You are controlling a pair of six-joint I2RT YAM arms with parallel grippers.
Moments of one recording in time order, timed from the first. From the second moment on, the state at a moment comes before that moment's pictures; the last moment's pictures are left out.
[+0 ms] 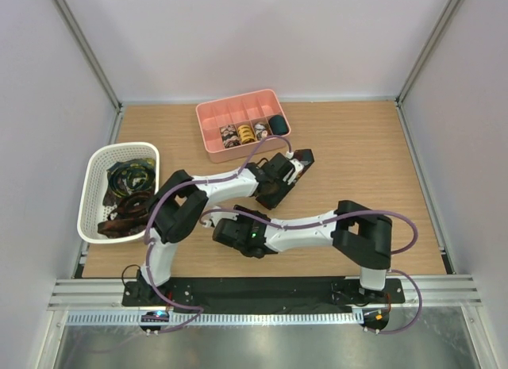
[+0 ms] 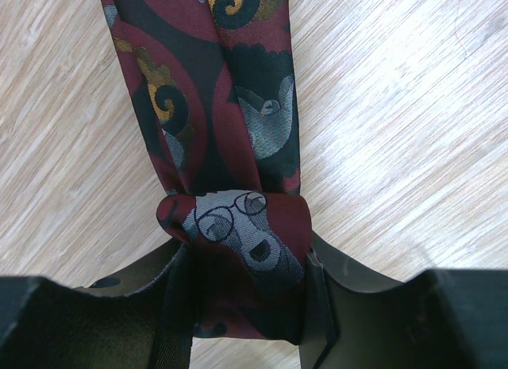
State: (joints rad) left arm -0.88 2.05 1.43 -0.44 -0.08 -0.05; right arm 1.30 1.83 1.11 -0.34 0.72 -0.08
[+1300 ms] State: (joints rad) left arm -0.82 2.15 1.65 -0.86 0.16 -0.09; right arm 1.29 2.17 1.26 -0.36 1.18 -0.32
